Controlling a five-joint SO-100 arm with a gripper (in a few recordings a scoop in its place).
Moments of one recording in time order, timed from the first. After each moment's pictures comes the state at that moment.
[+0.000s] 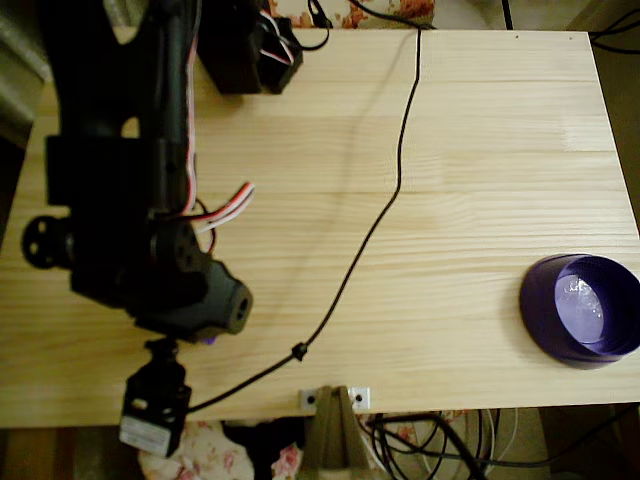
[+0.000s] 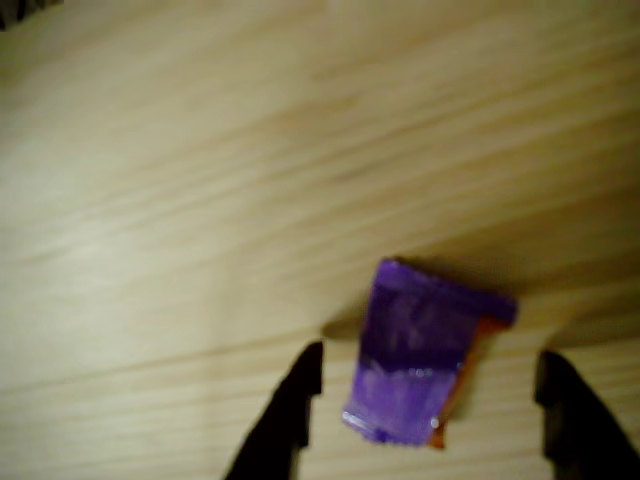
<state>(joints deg) 0.5 66.0 79.4 66.8 103.0</state>
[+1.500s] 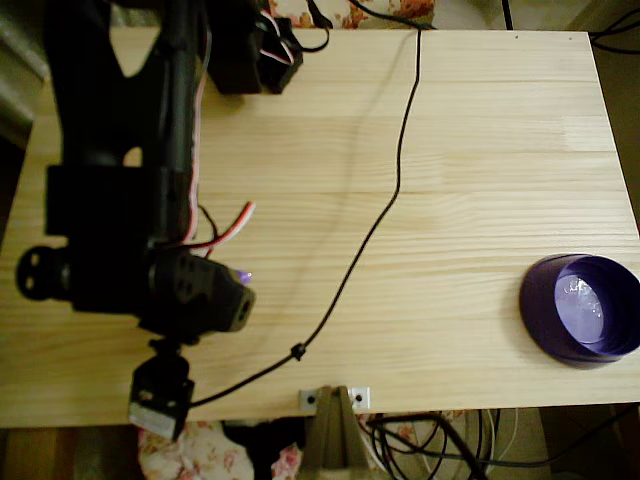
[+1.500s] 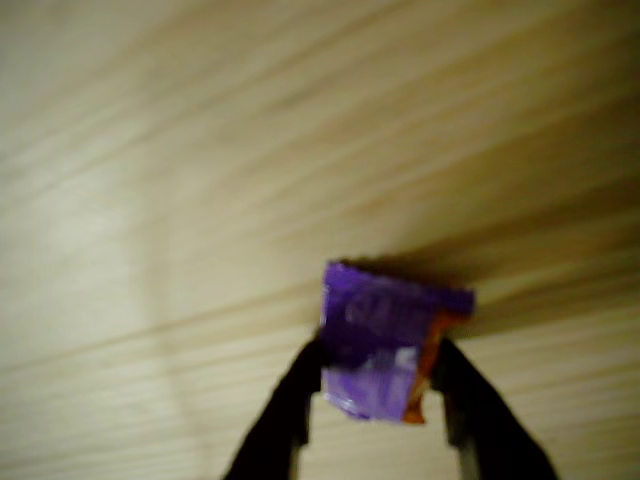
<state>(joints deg) 0.2 58.6 67.1 81.6 106.6</state>
